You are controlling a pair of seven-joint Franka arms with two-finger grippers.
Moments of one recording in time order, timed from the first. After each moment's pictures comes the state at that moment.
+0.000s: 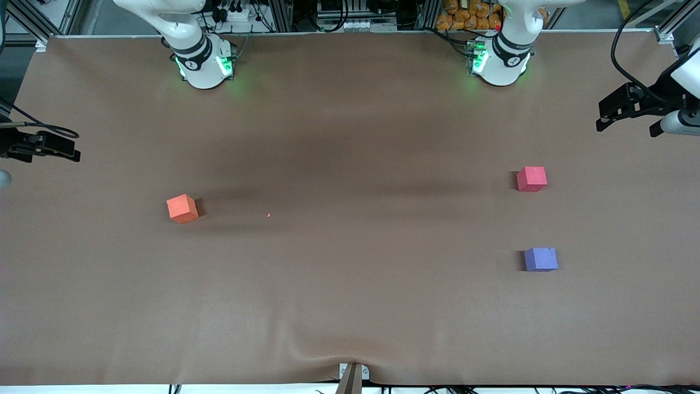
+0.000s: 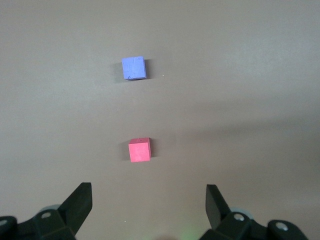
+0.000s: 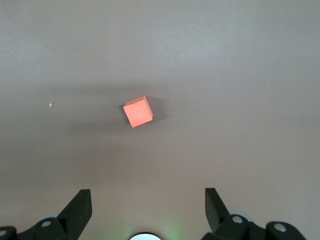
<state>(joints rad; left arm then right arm) 0.01 -0.02 -0.09 -1.49 -0.02 1.48 0.04 -0.06 0.15 -0.01 -1.41 -0.02 1.40 -0.09</state>
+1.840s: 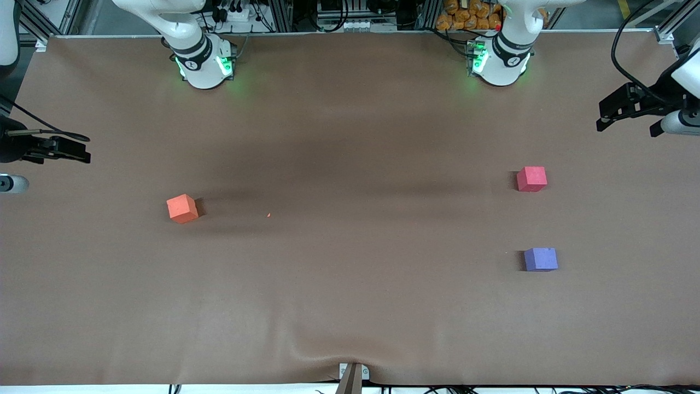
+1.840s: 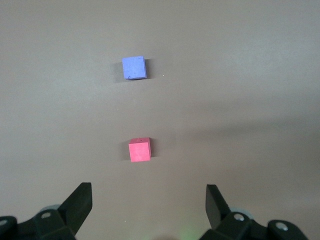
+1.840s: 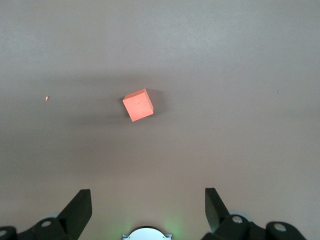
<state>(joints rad) 0.01 -0.02 -0.09 -1.49 -0.02 1.48 0.04 -0.02 0.16 -0.04 -1.44 -0.02 1.40 -0.07</state>
